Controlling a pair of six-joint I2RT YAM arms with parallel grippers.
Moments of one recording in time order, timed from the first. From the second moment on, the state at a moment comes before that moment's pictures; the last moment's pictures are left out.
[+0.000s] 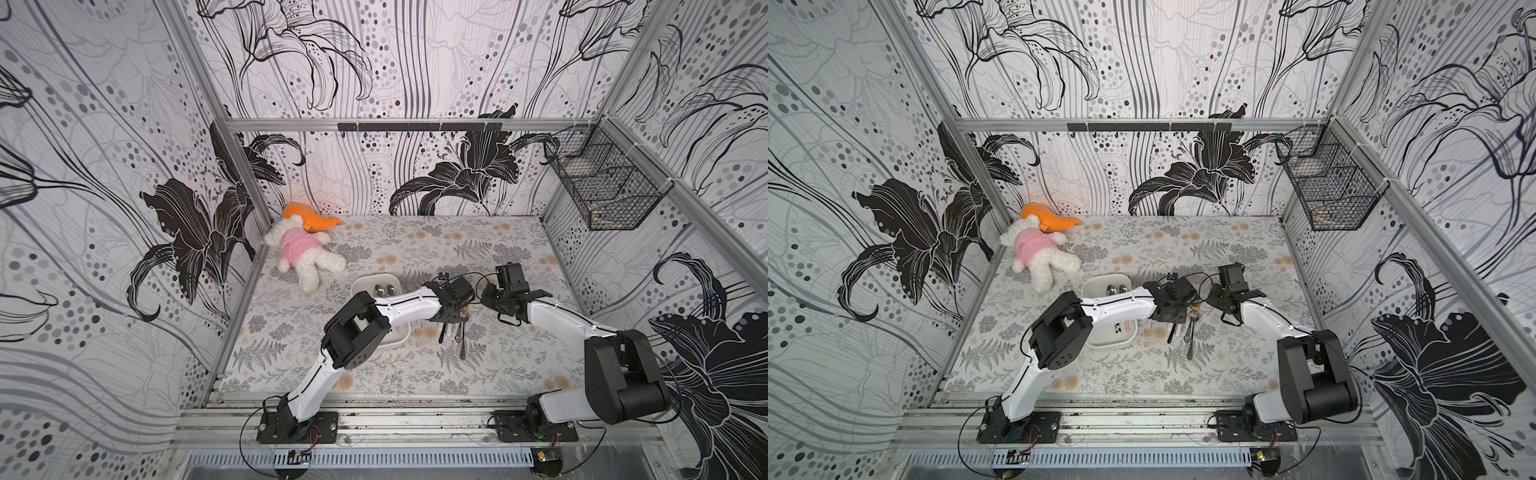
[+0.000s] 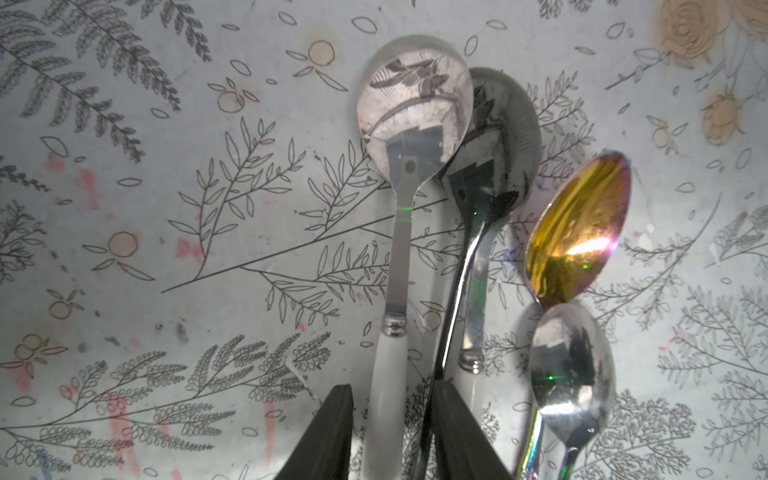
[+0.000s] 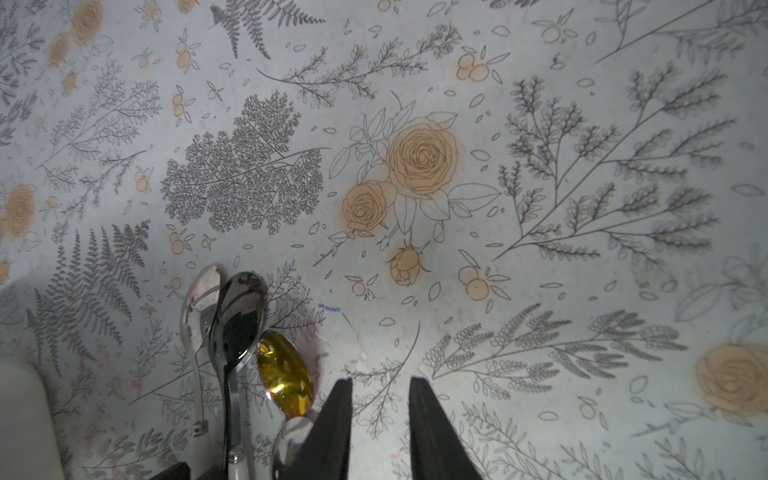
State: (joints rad) left arm -0.93 2.24 1.72 -0.67 -0.21 -0.81; right arm 0.22 1.44 0.77 -0.28 0.06 0.58
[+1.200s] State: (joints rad) left arm -0.93 2.13 1.57 -0.62 -0.21 -0.81; right arm 0.21 1.44 0.77 -0.27 0.04 0.56
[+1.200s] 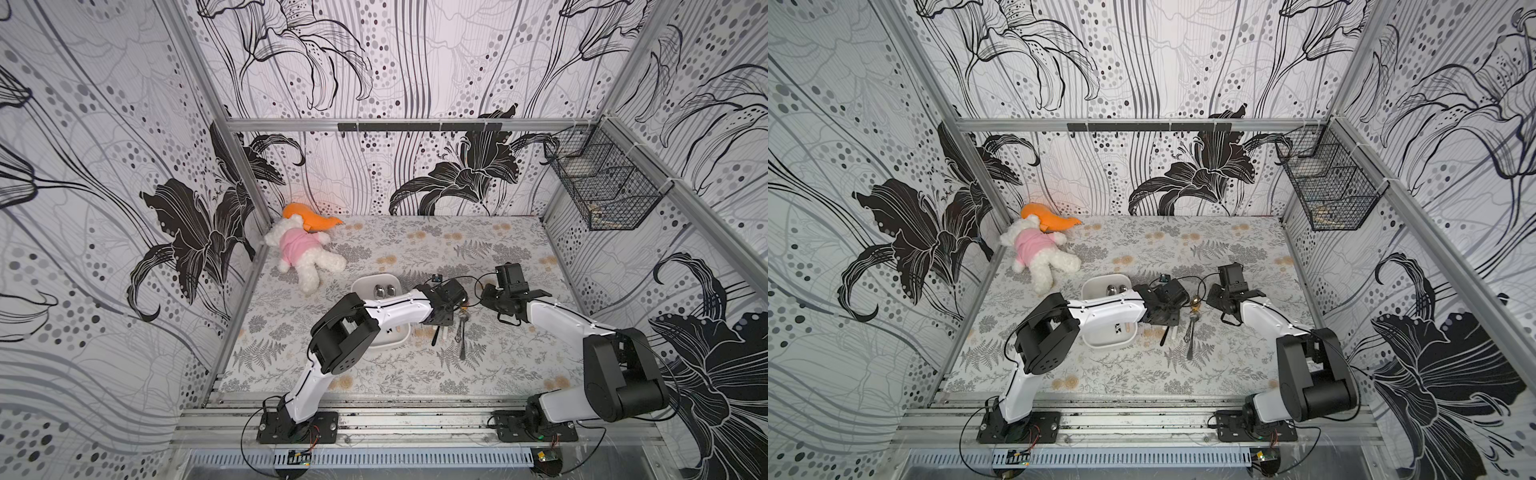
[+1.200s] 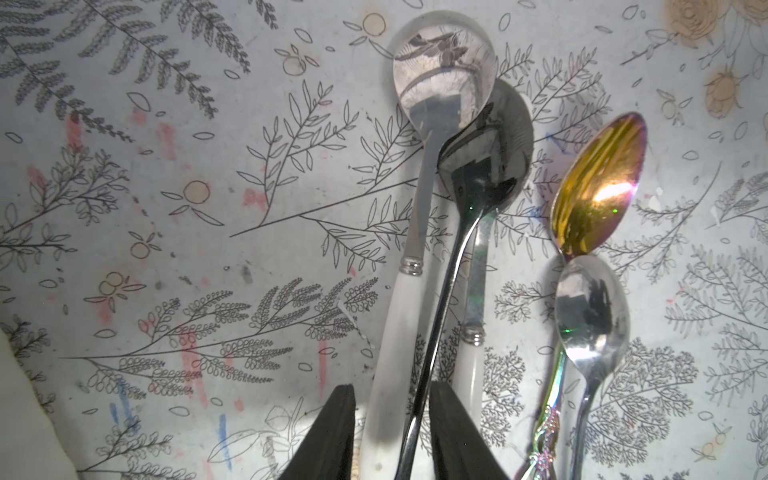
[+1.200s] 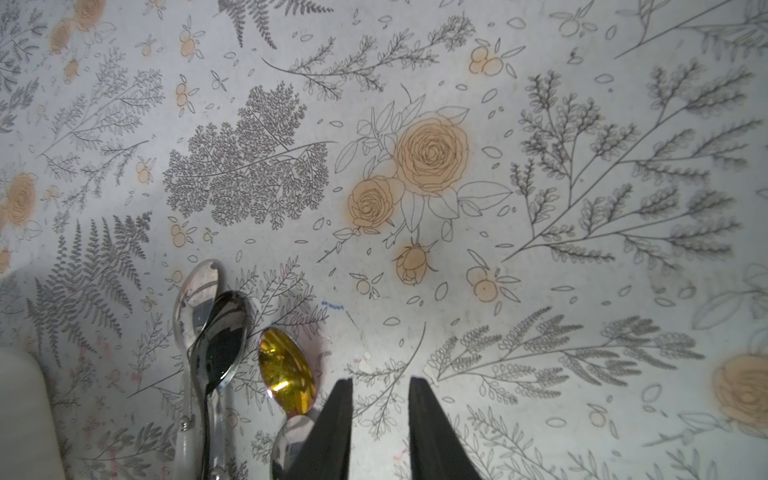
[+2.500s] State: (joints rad) left arm -0.91 2.09 1.48 -0.54 -0.25 -0.79; right arm 0.21 1.39 0.77 -0.24 -0.03 0.54
